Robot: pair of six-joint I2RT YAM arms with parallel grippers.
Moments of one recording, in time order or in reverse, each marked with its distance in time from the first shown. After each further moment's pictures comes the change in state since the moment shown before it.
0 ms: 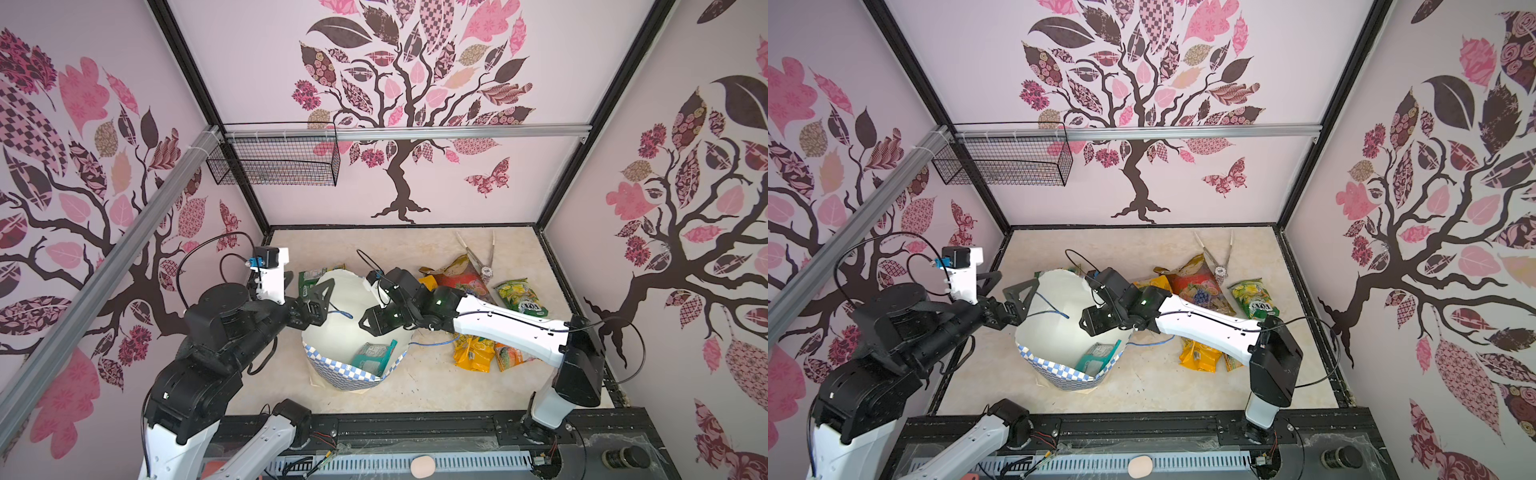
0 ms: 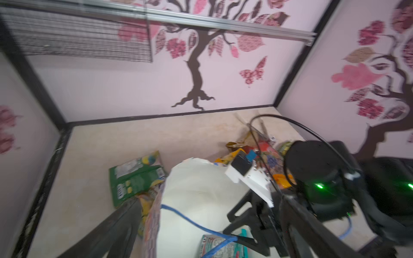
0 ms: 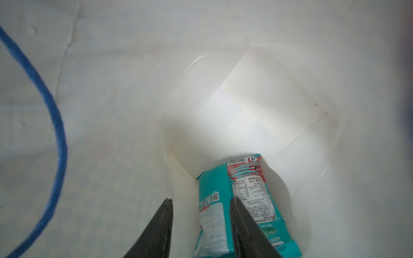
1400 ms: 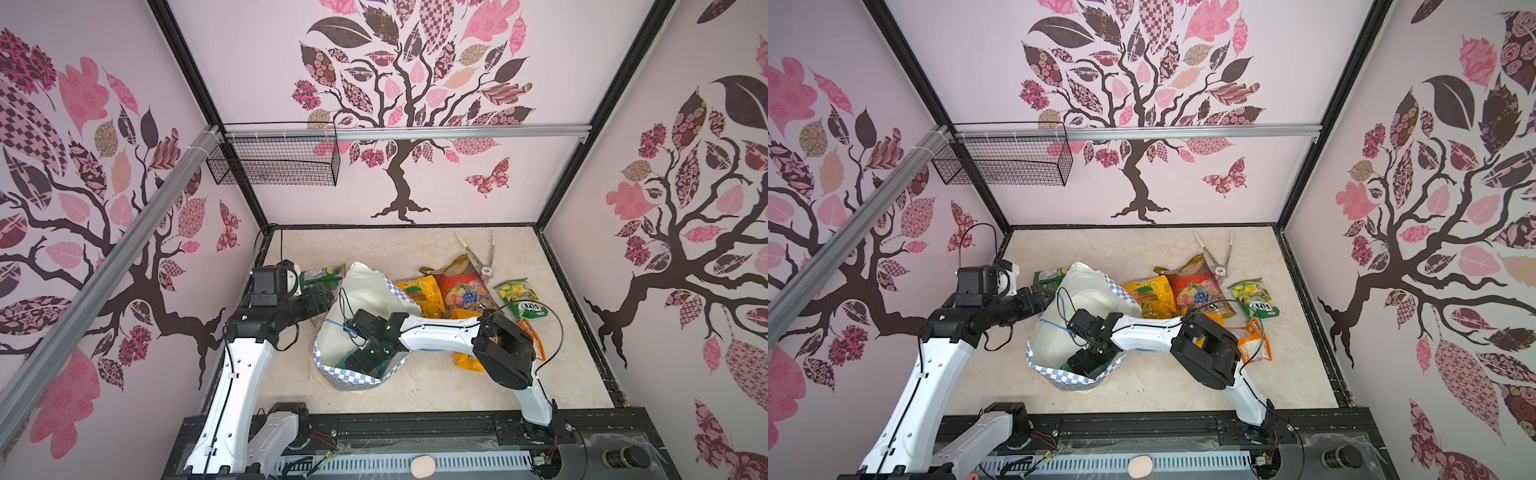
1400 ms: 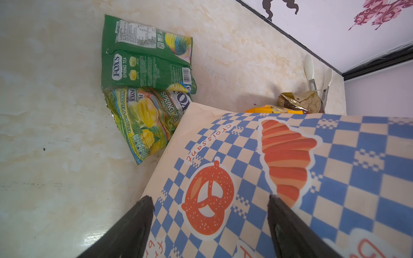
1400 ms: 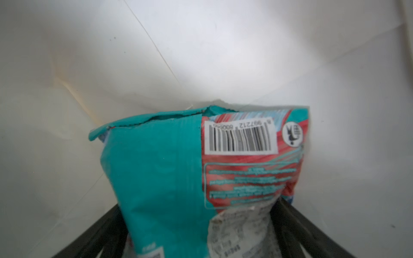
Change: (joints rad) left arm 0.398 0.202 -0.398 0.085 0.375 -0.195; right arm 0.090 0.418 0.071 -0.058 -0.041 -0.154
